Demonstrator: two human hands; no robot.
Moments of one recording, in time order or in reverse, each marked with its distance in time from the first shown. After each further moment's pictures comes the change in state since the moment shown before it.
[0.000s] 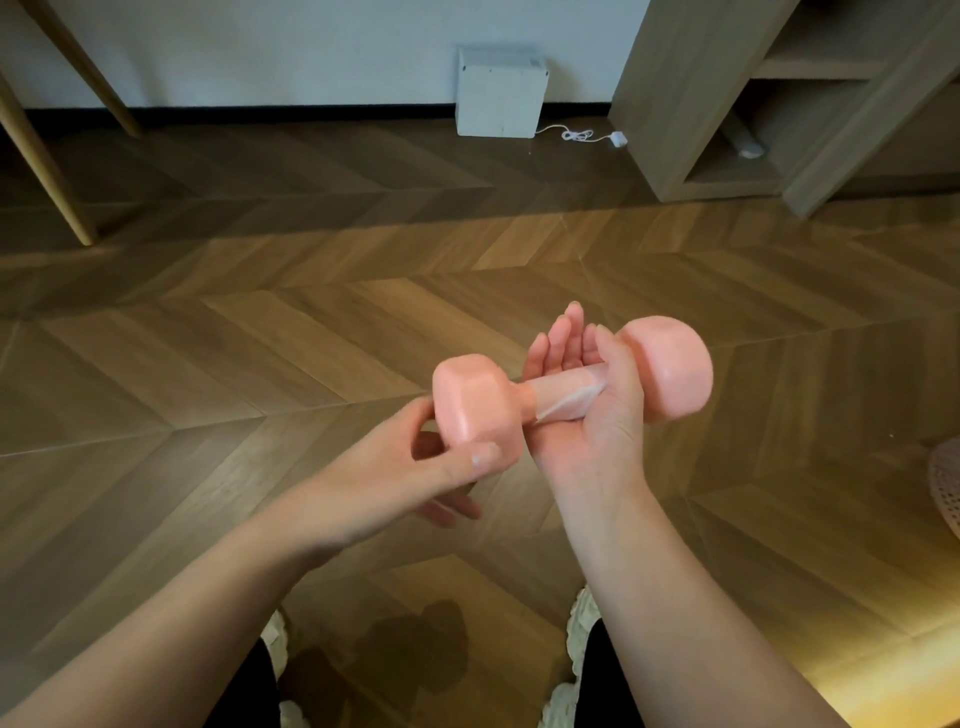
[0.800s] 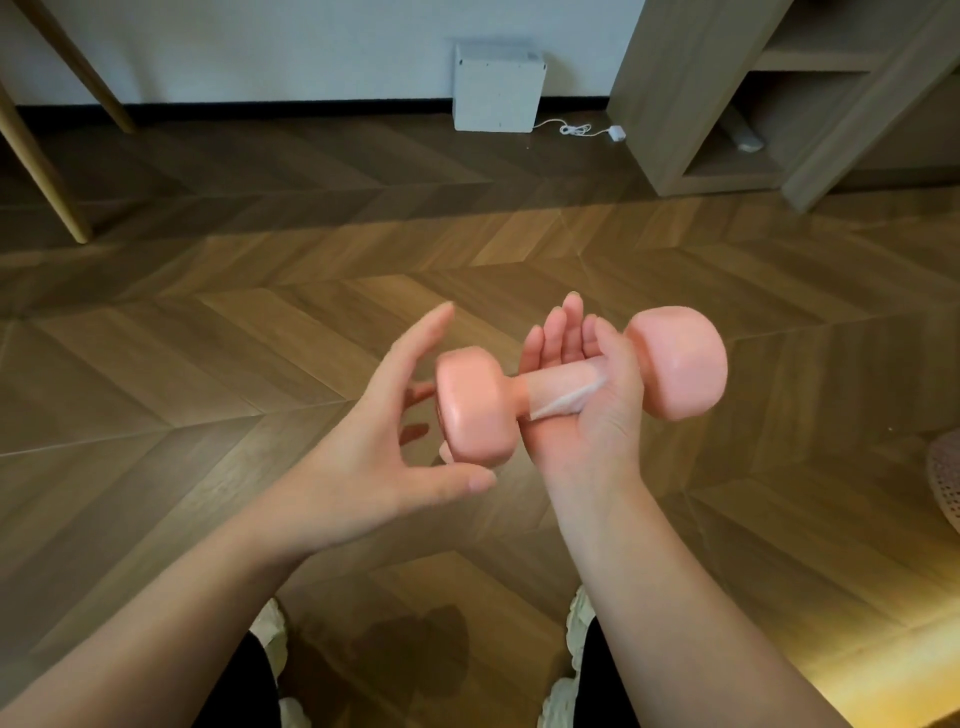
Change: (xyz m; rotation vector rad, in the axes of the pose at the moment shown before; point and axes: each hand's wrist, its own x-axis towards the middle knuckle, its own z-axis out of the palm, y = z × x) left_hand 0.000 0.001 -0.007 0.174 0.093 0.248; right_hand -0.001 0.001 0.002 -0.015 -0.005 -0.026
